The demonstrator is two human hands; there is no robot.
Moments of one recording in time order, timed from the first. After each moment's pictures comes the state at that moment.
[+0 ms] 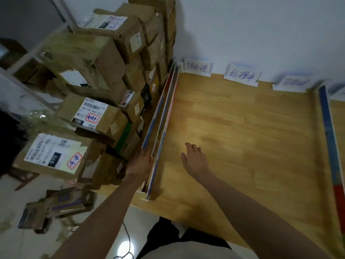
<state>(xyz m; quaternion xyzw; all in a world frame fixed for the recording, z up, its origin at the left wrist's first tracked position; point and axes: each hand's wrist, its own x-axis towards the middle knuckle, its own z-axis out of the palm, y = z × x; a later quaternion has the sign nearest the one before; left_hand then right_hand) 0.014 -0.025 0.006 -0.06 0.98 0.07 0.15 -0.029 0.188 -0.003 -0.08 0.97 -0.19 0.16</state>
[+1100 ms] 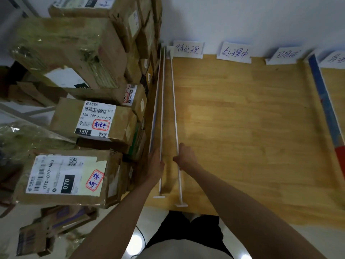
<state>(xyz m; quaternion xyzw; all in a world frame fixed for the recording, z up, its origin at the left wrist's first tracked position) 0.001 -0.057 -0.049 -0.08 0.94 0.31 0.15 -0.031 0.079 -0.024 0.13 0.90 -0.29 0.29</state>
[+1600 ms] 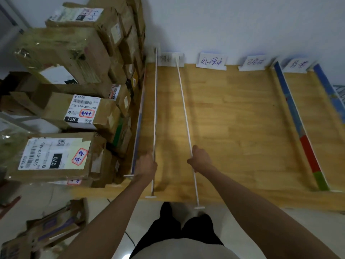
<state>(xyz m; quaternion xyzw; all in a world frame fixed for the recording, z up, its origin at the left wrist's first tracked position) 0.041 -0.020 -0.013 -0.04 0.97 0.18 0.15 0.037 0.190 -0.001 0.15 0.93 -0.24 0.25</state>
